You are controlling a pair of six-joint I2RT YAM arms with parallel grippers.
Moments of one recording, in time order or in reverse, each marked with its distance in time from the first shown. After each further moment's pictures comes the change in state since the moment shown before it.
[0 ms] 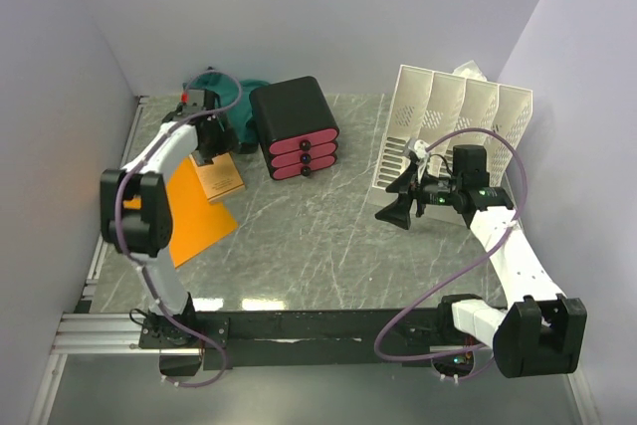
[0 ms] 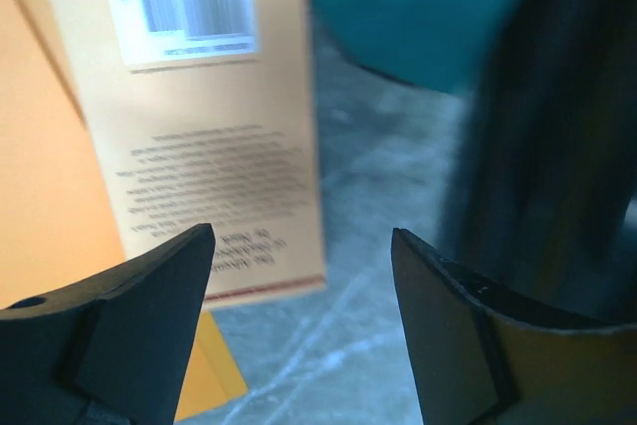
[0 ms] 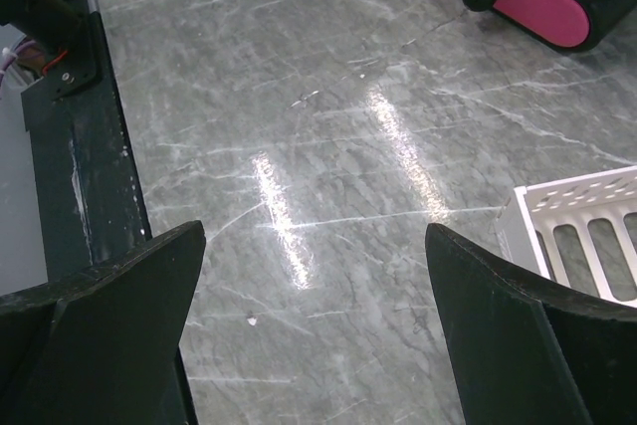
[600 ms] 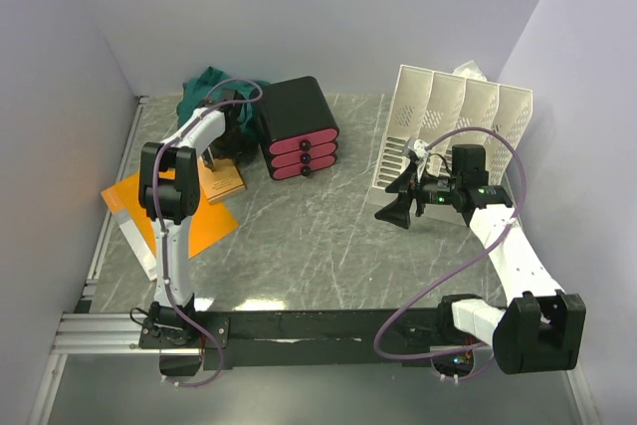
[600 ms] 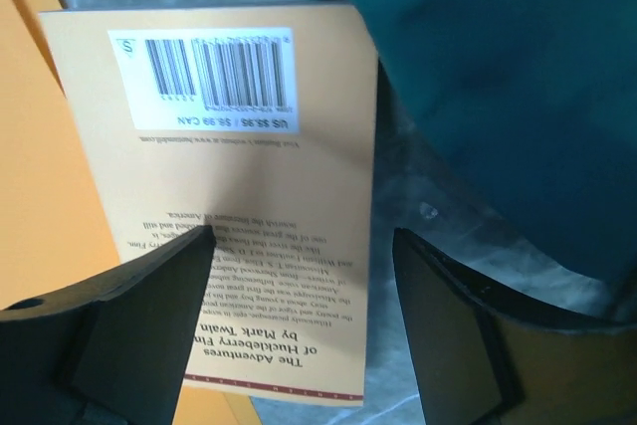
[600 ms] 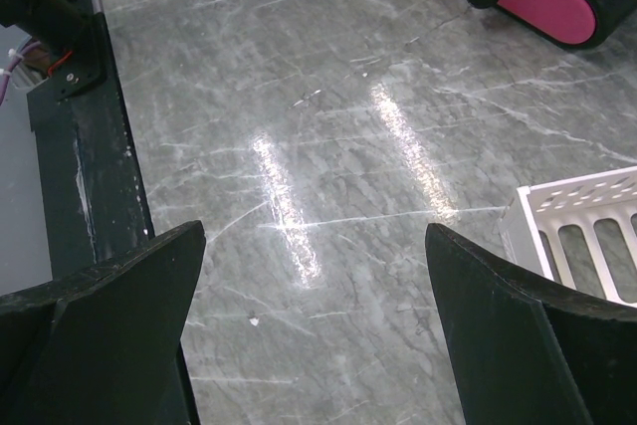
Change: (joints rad) left arm -0.079 0.419 0.381 -0.302 -0.296 -0.017; right arm -0.004 0.018 0.003 -0.002 -0.008 0.000
